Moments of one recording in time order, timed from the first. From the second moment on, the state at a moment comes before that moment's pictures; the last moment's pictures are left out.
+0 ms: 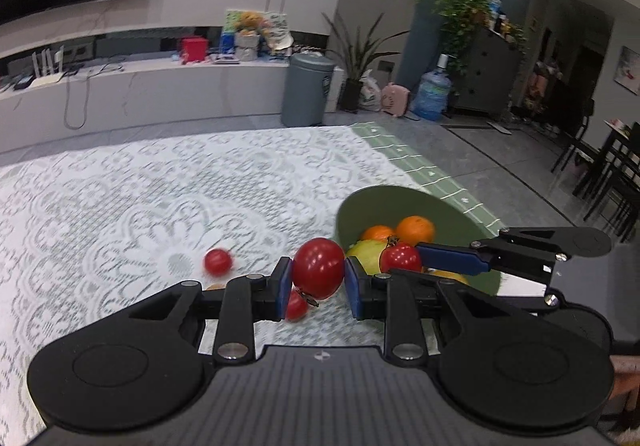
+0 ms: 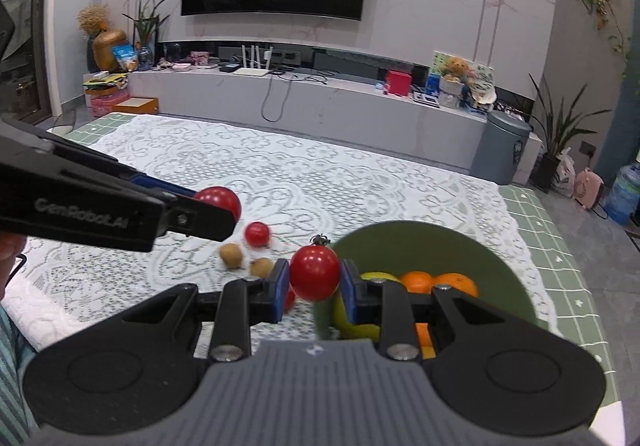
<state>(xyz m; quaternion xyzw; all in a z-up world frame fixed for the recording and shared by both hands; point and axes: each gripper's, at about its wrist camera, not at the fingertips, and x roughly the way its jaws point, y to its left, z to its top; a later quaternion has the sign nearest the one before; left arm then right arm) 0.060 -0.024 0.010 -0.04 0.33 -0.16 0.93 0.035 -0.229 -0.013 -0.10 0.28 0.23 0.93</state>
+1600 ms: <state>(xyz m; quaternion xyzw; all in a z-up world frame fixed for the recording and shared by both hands) 0.136 -0.113 -0.048 0.03 0.47 -0.24 0.85 0.124 -0.280 -0.040 -0.17 0.43 0.23 0.86</state>
